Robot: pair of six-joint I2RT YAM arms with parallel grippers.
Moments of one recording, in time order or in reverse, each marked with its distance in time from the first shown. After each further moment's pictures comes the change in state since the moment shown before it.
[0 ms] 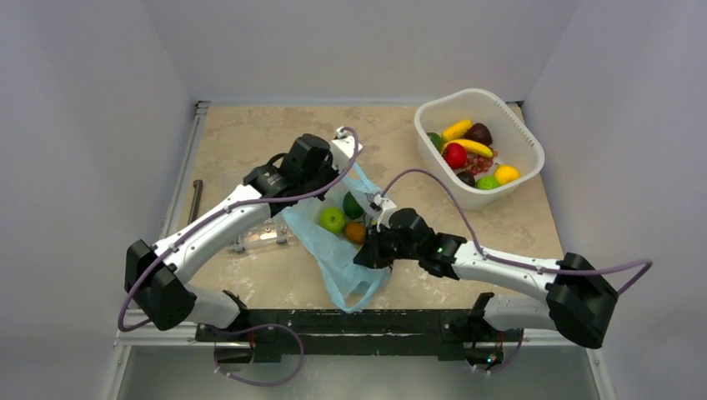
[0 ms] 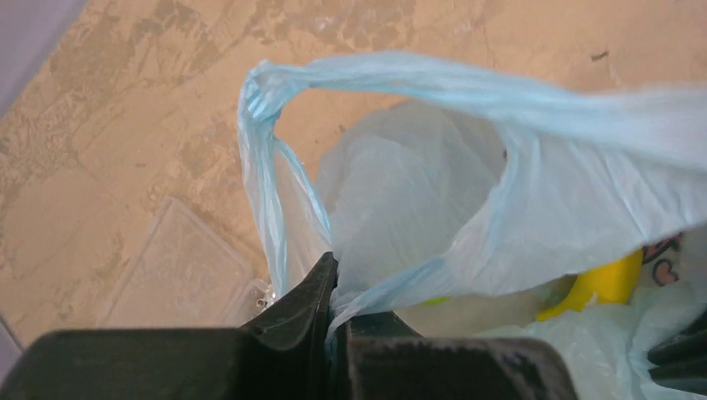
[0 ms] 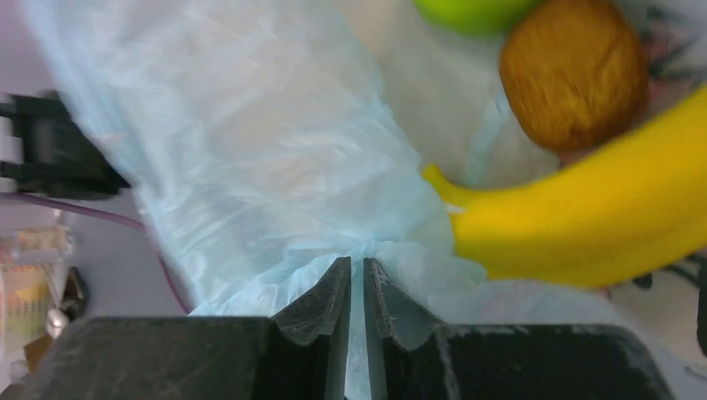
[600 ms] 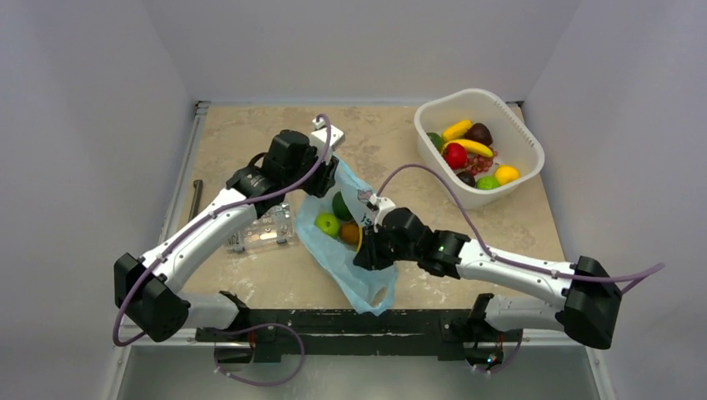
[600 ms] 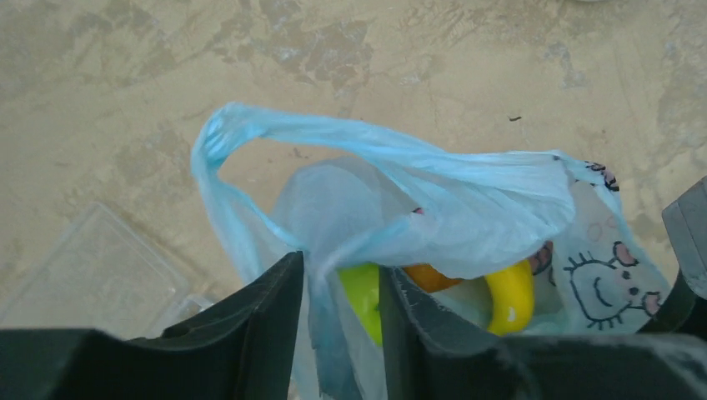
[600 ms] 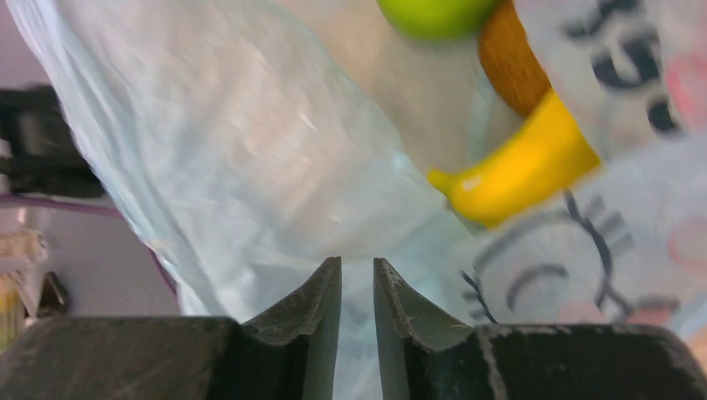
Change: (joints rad) left arm 0.129 -0.099 -0.070 0.121 0.214 -0.183; right arm 0.090 -0.014 0.046 -0.229 0.112 0.032
